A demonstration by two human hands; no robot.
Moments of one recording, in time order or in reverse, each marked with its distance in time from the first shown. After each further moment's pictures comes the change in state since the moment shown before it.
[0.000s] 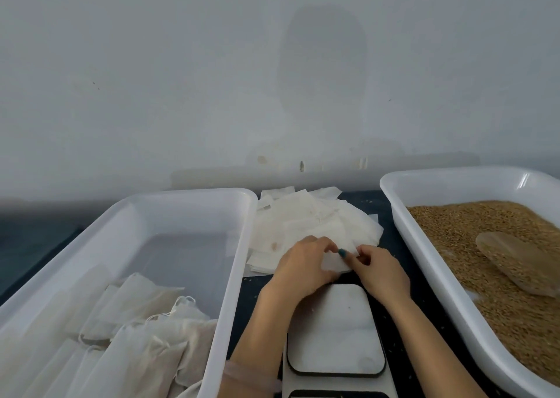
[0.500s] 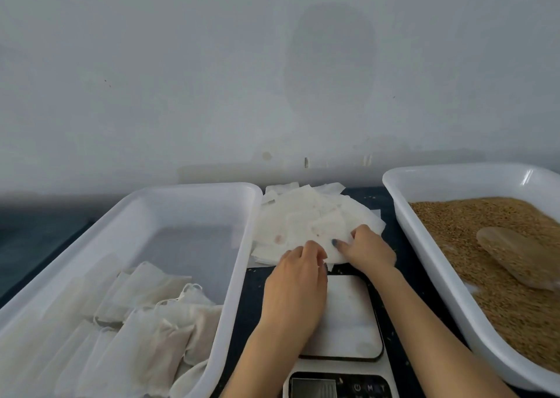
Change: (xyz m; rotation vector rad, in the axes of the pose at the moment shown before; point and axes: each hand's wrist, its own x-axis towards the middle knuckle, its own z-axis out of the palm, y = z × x) left_hand -0.081 0.036 -0.013 0.031 0.318 -0.087; right_hand 0.028 -0.026 0.006 -0.230 -0.126 0.096
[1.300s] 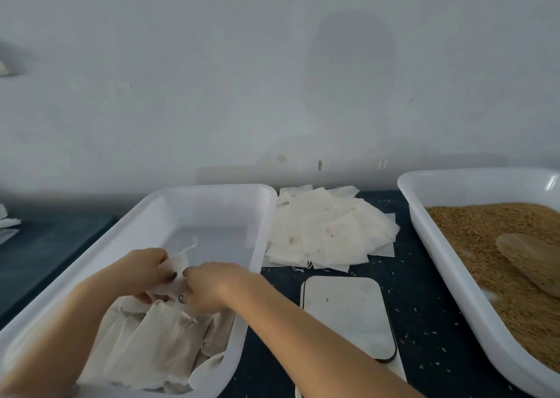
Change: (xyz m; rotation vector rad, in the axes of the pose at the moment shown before) left_hand 0.004 -0.187 -0.149 0.214 -0.398 -0.663; right_hand -0.134 -0.201 0.057 -0.335 -0.537 -0.960
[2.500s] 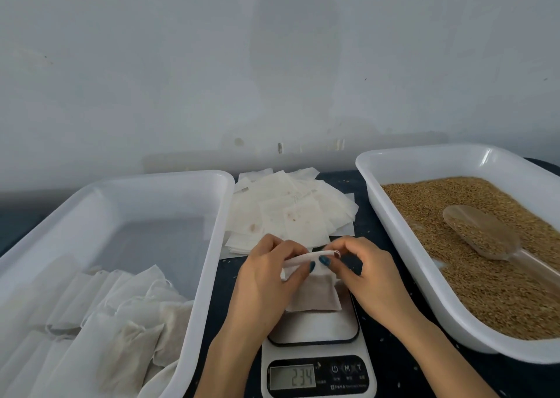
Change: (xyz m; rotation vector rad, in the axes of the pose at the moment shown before) left_hand -0.061 0.170 0.135 -0.437 0.328 0.855; right_hand -0.192 0.160 0.049 0.484 0.956 0.345
